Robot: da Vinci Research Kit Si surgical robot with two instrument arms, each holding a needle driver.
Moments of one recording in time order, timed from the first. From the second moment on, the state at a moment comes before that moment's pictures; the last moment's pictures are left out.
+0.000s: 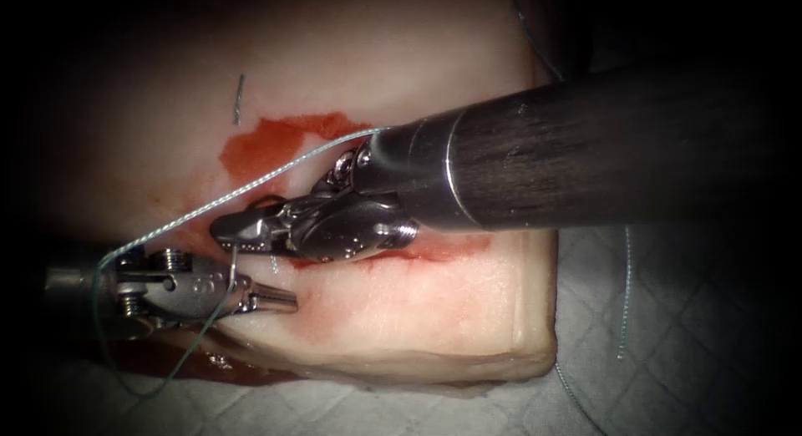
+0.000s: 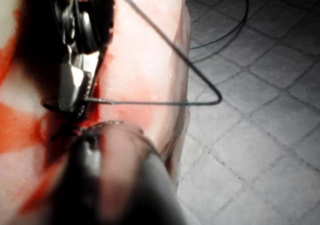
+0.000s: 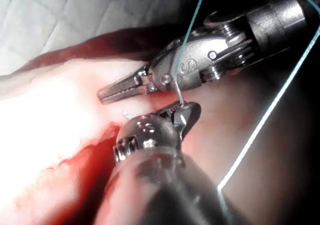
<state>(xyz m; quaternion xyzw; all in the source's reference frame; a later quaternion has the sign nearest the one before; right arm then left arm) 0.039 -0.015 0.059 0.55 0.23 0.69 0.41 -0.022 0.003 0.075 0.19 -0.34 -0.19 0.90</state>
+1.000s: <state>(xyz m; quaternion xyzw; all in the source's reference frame) 0.036 -0.012 0.058 0.60 0.24 0.73 0.22 -0.023 0.003 0.075 0.20 -0.34 -0.19 0.90</state>
